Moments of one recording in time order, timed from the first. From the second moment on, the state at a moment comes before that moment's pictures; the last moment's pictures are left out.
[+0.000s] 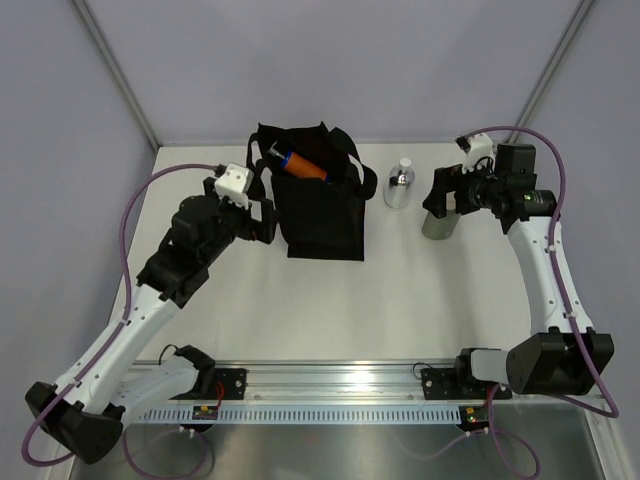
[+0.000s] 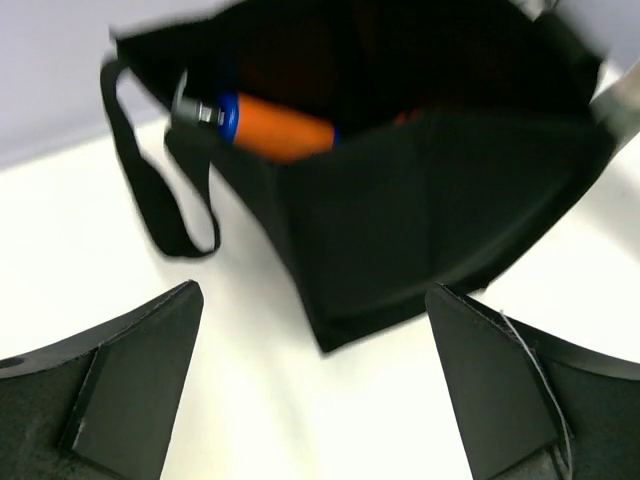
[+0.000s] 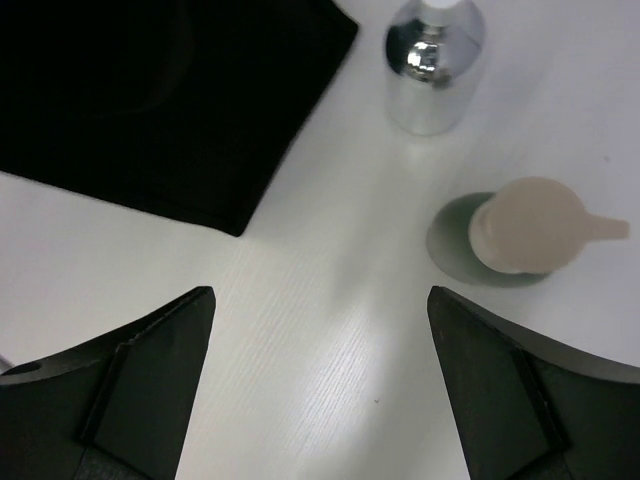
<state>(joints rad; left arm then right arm) -0.51 0.95 1.01 -0.26 -0.04 -0.04 -0.03 1.30 1.33 -0.72 -0.54 -0.21</state>
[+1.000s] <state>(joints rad) -0.51 0.62 0.74 -0.43 -0.28 0.00 0.13 1.60 1.25 -0.44 0.26 0.44</state>
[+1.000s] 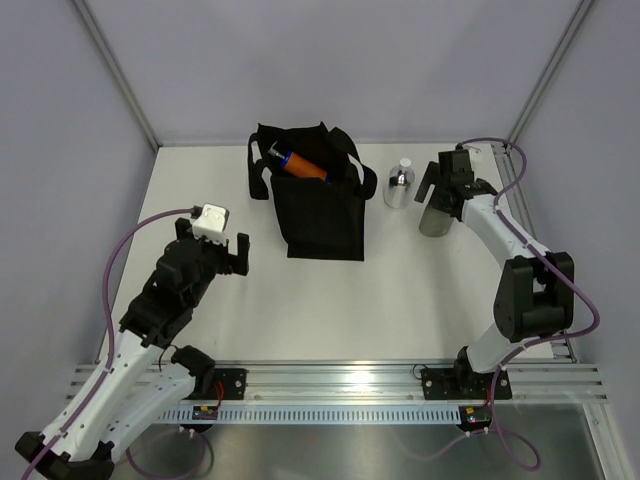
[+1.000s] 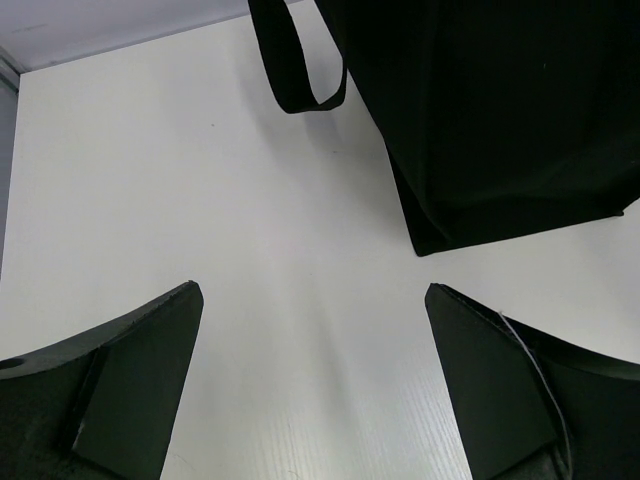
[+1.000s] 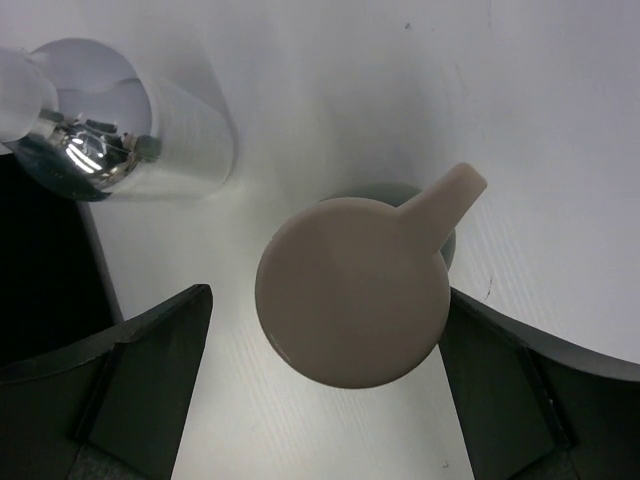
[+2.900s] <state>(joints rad) -0.51 0.61 0.73 -0.43 -0.30 0.00 0.04 1.29 1.10 -0.58 -0.50 -0.26</state>
